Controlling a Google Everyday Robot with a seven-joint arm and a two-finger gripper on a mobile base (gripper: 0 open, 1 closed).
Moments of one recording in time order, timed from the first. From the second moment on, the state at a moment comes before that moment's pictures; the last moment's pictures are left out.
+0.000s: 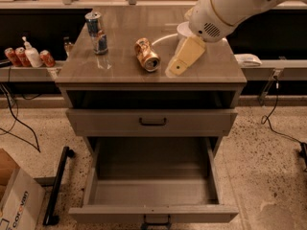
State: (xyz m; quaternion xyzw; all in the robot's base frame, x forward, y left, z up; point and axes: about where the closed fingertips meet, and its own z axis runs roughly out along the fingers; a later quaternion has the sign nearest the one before) arm 0.595 -0.075 0.961 -0.57 0.74 0.06 0.35
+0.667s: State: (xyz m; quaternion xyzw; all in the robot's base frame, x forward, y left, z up) arm 0.651 -0.025 0.963 -0.58 0.71 0.09 0.38
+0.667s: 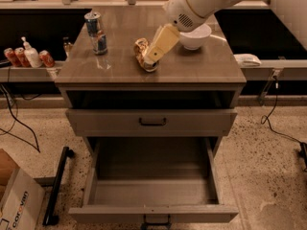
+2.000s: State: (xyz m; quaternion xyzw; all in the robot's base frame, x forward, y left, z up) arm 0.712 0.038 0.954 -0.58 0.69 0.14 0.41
